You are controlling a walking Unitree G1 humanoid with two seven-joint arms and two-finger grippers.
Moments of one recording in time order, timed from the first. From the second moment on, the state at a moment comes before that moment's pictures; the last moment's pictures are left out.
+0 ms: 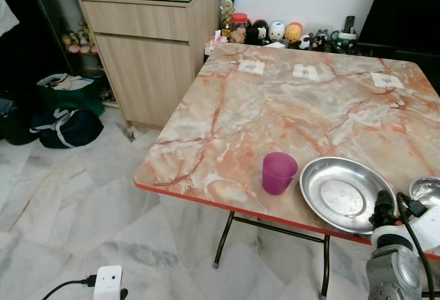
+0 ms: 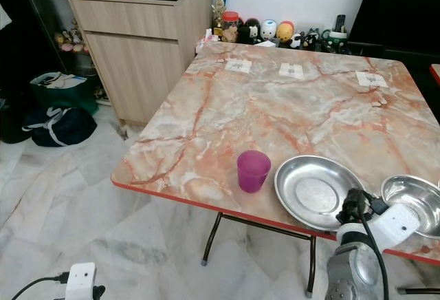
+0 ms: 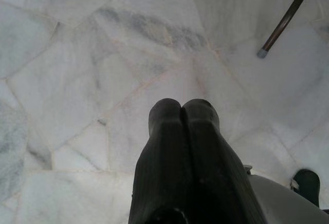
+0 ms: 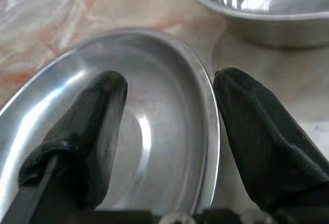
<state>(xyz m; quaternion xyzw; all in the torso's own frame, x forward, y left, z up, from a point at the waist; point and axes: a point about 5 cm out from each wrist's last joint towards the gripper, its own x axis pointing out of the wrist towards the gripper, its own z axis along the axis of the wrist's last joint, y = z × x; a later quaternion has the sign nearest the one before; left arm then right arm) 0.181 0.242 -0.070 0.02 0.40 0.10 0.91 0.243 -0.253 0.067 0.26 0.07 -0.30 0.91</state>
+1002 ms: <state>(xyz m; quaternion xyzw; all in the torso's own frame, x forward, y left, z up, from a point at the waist) 0.181 0.242 -0.070 0.02 0.40 0.10 0.91 0.251 -0.251 0.057 0.29 0.10 -0.30 0.90</state>
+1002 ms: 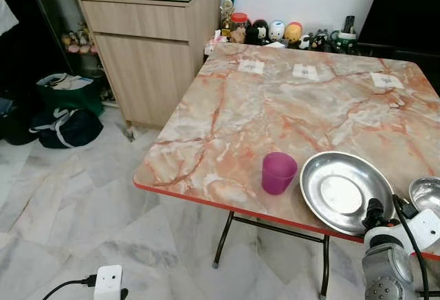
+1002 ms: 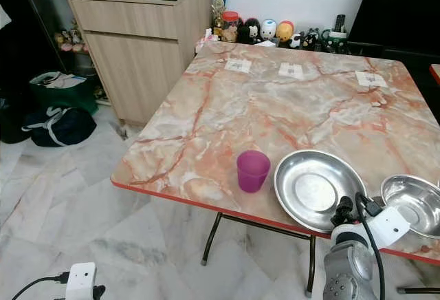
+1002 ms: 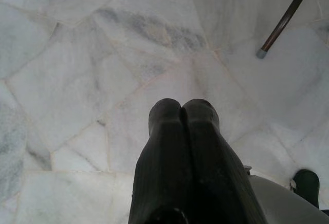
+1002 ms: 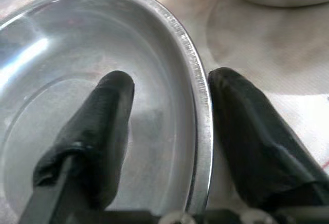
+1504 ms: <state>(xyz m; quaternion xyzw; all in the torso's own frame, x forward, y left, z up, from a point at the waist) 0.182 0.243 -0.069 0.04 0.40 0.08 0.91 0.254 -0.247 0.059 0.30 0.10 -0.30 0.90</state>
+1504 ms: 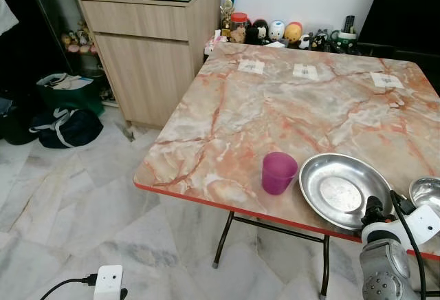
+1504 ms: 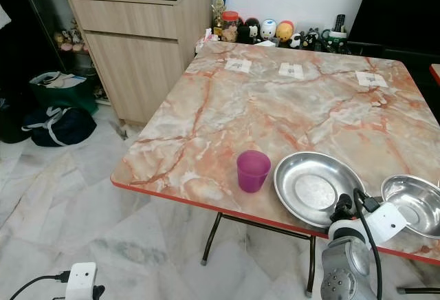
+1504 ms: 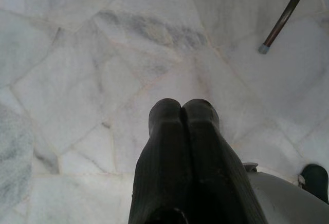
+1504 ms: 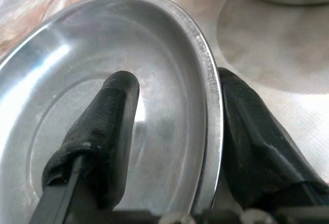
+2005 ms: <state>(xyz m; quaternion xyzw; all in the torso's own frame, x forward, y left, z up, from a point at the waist) 0.189 0.244 -0.066 0.05 0.39 0.08 0.92 0.258 -0.238 0.076 0.32 0.06 -0.28 0.90</state>
